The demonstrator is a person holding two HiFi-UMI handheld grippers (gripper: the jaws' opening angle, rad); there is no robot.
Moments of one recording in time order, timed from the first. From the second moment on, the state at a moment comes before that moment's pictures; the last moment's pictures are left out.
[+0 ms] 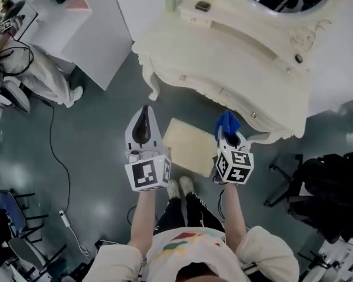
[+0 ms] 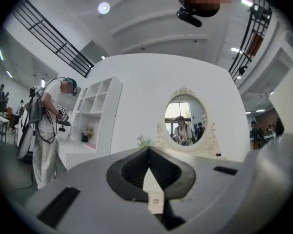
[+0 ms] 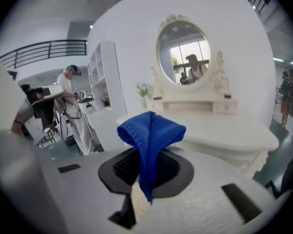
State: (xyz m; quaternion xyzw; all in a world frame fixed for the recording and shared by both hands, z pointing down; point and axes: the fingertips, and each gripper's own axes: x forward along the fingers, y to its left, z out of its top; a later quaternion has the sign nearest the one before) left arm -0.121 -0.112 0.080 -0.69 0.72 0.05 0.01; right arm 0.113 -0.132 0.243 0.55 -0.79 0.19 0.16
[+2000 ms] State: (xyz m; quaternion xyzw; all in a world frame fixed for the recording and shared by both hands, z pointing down) left arm -0.176 0.108 -0.079 -0.58 0.81 0.05 0.11; right arm -0.082 0.061 -0.059 0.29 -0.95 -0.10 -0.03
